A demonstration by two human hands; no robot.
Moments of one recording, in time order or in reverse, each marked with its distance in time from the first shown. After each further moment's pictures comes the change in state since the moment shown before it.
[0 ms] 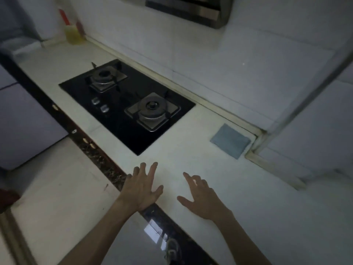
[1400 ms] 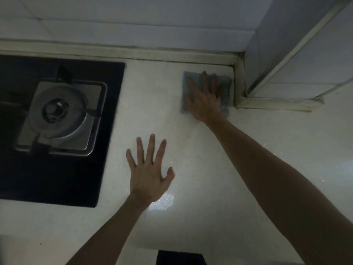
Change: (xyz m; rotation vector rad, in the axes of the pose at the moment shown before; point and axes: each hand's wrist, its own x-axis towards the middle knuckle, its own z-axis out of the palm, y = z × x) left_hand 0.227 0.027 0.124 0.070 -0.098 0.513; right_hand 0.241 0.187 -0.042 0.110 0.466 0.662
